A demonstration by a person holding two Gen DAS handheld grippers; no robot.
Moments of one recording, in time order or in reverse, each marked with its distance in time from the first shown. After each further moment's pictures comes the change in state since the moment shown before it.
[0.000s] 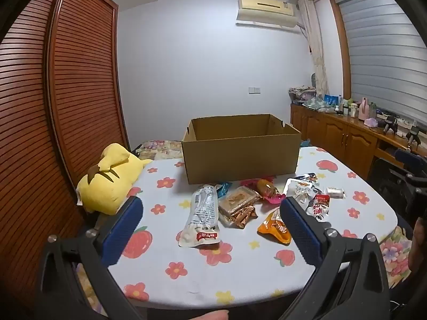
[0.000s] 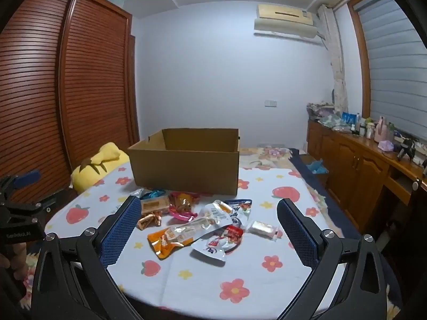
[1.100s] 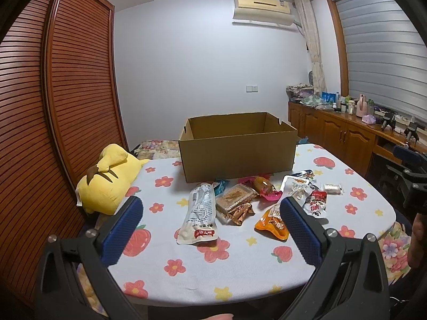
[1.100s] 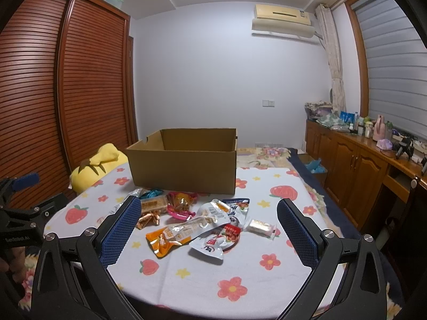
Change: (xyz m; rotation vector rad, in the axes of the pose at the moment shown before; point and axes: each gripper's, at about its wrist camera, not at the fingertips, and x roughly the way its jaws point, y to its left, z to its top) left arm 0.001 -0.009 -0.009 0.007 0.015 -0.009; right arm -0.001 -0.003 -0.002 0.007 0.001 -0.012
